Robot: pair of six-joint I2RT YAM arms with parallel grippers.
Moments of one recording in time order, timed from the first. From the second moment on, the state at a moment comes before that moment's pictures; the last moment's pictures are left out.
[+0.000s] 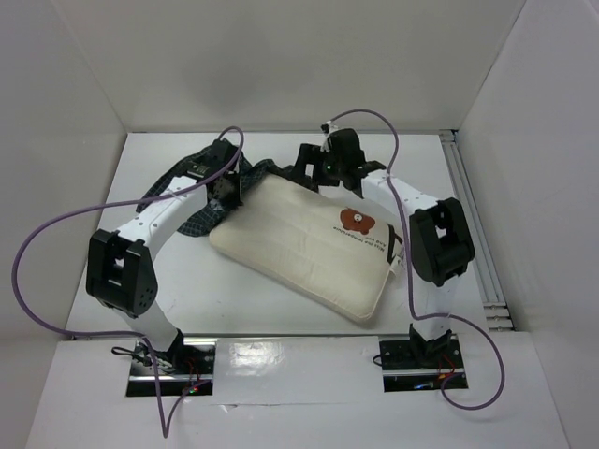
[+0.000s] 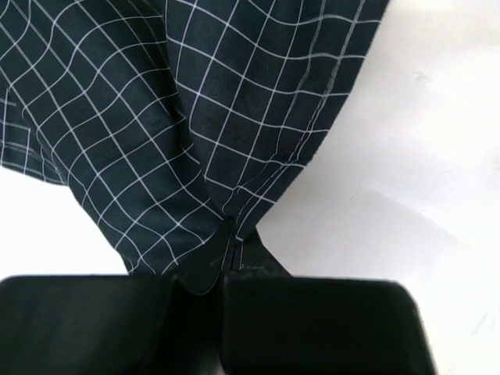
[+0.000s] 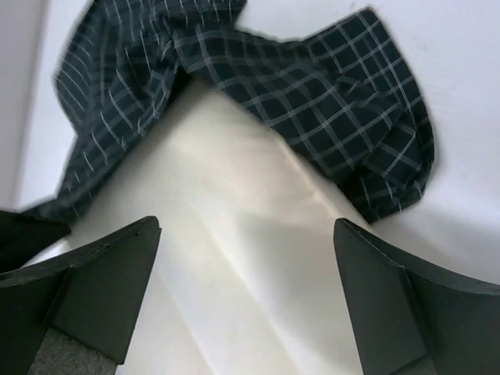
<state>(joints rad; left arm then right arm) -0.35 1.65 1.40 -0.74 -0.14 -0.38 0.40 1.94 1.47 -0.08 -0.35 0.53</state>
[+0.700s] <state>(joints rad) -0.33 1.70 1.44 -0.77 -0.16 -0.40 1.04 1.78 1.11 -0.07 0.34 0.09</state>
